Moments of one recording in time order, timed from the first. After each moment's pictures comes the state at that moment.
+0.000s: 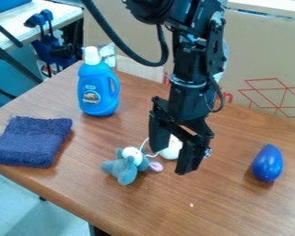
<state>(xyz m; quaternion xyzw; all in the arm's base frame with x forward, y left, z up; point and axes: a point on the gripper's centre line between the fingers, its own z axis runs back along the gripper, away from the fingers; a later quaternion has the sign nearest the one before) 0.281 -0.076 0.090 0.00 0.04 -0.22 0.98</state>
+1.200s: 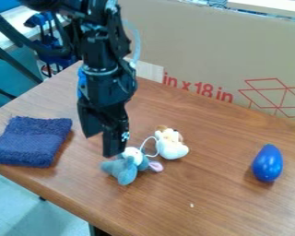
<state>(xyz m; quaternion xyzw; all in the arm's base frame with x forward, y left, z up) 0.258 0.024 0.091 -0.01 -0.01 -0.18 0.98</state>
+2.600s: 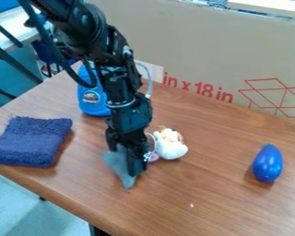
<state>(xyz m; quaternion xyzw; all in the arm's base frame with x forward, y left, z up) 0.295 0.007 0.027 -0.08 -0.01 -0.19 0.98</state>
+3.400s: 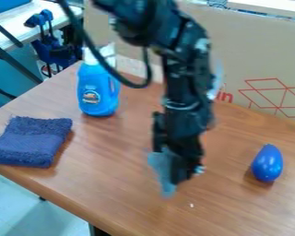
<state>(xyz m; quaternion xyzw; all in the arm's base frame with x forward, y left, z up) 0.284 -0.090 0.067 -0.01 -0.02 -0.28 0.96</state>
